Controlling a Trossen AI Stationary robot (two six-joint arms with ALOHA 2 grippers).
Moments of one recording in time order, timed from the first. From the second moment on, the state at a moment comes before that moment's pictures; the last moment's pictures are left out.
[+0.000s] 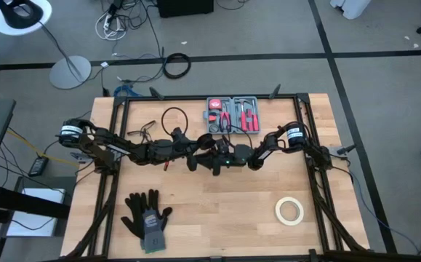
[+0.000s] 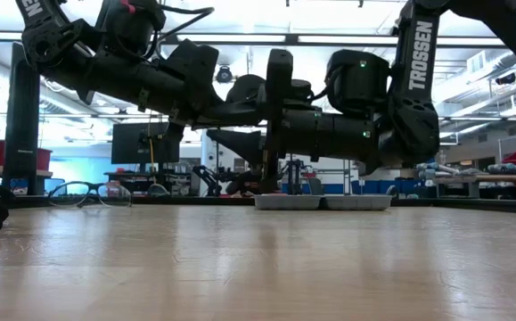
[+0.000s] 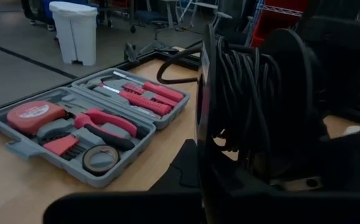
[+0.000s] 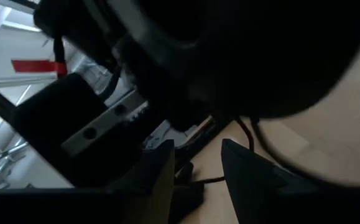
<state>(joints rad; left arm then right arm) -0.01 1.55 0.50 0.87 -0.41 -0.26 0.00 2.24 0.87 1.54 0.02 0.83</state>
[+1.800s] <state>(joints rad) -0.01 1.55 0.50 0.90 -0.42 -0.41 -0.03 2.23 0.82 1.39 0.11 0.72</state>
